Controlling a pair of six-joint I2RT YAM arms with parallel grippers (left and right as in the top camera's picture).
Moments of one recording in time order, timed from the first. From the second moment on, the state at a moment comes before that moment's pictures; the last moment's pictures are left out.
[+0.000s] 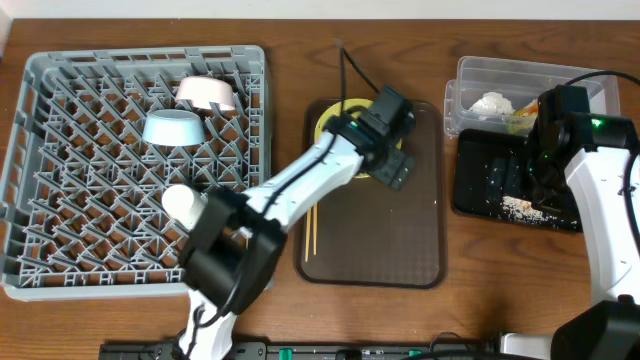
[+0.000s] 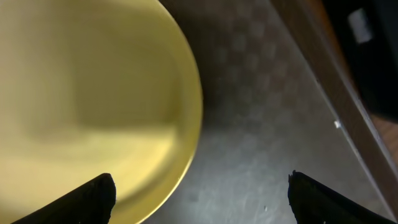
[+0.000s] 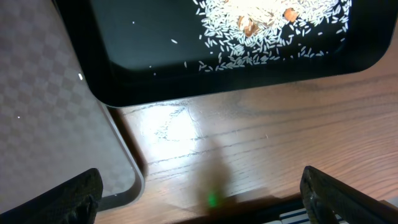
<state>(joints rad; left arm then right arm) -0.71 2.06 1.59 -0.68 0.10 -0.11 -0.09 1.54 1.33 -1.34 0.07 0.24</state>
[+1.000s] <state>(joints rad) -0.60 2.02 1.56 -1.13 0.02 -0.88 -0.09 1.54 1.33 -1.35 0.09 0.24</state>
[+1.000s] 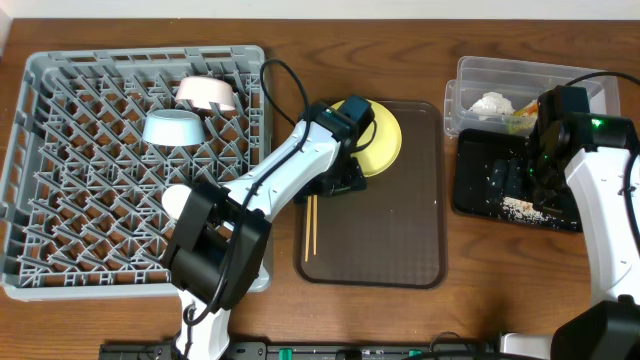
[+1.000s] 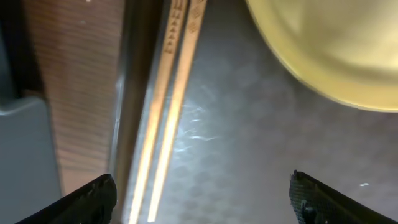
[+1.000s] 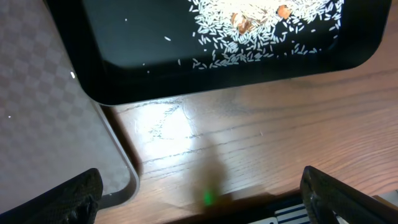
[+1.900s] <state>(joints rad) -0.63 2.02 1.40 -0.97 0.04 -0.93 -0.09 1.54 1.33 -1.37 0.09 0.24</state>
